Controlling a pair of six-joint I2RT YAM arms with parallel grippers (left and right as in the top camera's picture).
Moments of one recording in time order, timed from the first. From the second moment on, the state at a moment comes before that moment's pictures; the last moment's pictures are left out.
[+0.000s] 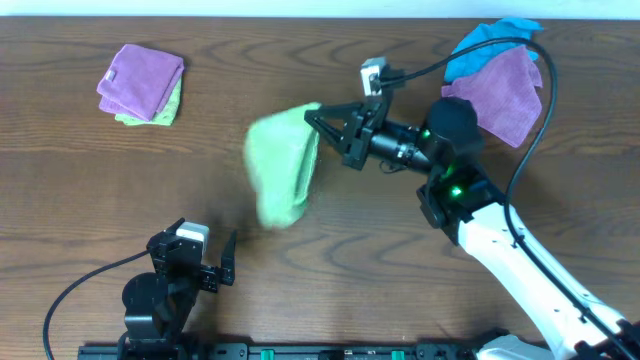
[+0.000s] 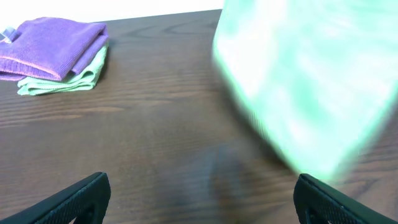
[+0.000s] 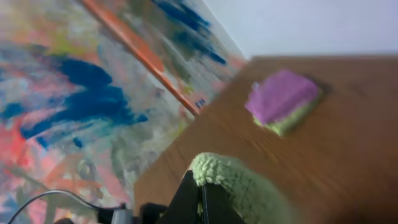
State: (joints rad) left arm -0.02 0.01 0.14 -0.51 0.23 0.09; right arm 0.44 1.39 0.96 0.31 -0.74 0.68
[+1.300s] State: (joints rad) left arm -0.02 0.01 0.14 -0.51 0.23 0.09; right arm 0.77 1.60 0.96 -0.59 -0.09 0.22
